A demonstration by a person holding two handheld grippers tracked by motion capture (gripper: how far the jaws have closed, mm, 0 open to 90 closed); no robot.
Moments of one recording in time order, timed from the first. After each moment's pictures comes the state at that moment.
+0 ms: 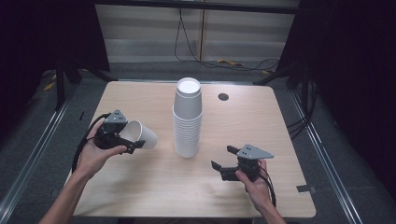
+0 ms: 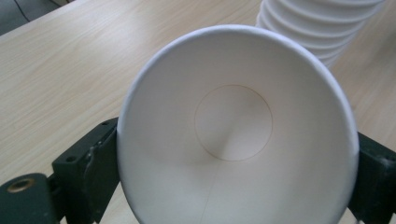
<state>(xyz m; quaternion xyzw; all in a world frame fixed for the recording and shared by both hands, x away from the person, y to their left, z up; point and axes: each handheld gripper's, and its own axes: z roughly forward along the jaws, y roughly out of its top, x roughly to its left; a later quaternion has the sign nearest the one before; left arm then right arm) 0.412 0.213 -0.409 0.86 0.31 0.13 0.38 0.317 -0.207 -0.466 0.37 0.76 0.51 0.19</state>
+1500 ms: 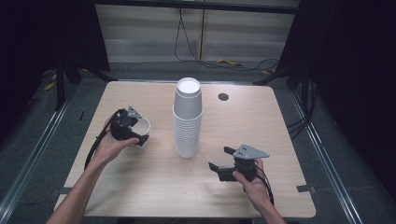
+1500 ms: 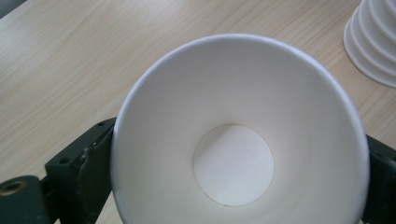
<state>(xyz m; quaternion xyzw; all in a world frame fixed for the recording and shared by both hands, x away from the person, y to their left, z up) 0.460 0.188 -0.444 0.88 0.35 0.18 0.28 0.320 -0.200 -0.470 0.36 0.77 0.50 0.19</state>
